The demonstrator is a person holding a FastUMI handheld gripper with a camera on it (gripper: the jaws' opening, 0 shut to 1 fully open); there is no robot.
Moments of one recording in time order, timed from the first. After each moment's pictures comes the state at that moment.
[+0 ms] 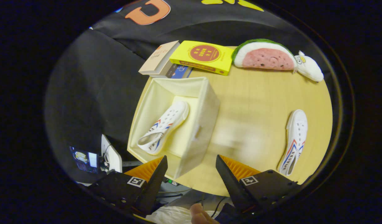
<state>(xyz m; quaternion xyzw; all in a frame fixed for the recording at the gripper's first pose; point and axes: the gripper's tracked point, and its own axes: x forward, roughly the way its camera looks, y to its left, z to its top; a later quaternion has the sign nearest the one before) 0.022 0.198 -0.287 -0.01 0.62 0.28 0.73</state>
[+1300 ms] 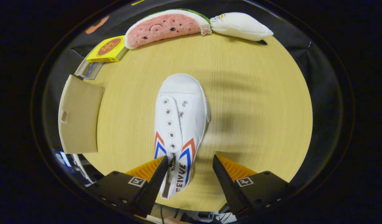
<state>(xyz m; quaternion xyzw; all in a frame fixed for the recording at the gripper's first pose) 0.122 -0.077 -0.428 -0.07 0.65 0.13 0.74</state>
